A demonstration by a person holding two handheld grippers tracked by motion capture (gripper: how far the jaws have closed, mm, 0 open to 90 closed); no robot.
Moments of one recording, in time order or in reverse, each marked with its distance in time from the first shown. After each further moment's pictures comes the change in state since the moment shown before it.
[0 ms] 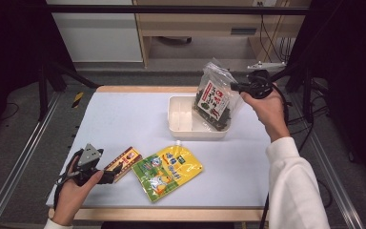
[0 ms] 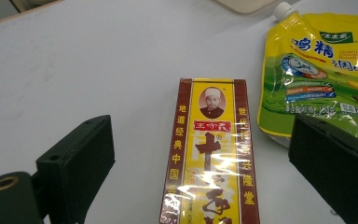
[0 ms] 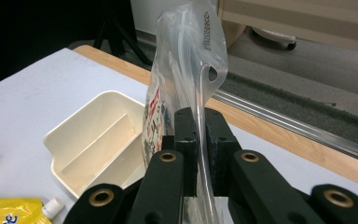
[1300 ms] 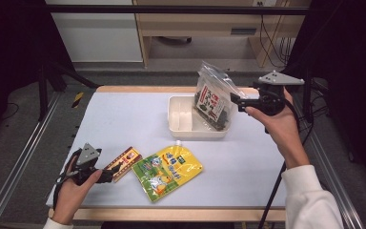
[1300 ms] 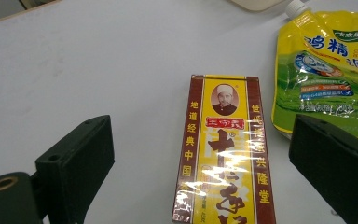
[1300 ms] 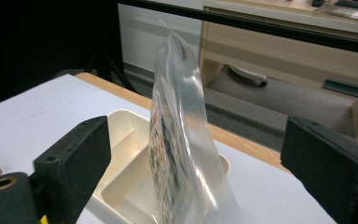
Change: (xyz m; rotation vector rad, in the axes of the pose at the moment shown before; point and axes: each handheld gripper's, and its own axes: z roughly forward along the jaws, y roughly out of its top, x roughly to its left) left arm 0.006 -0.004 0.002 -0.001 0.019 -0.011; right arm 0.041 -0.015 -0.064 -0.168 -0.087 -0.055
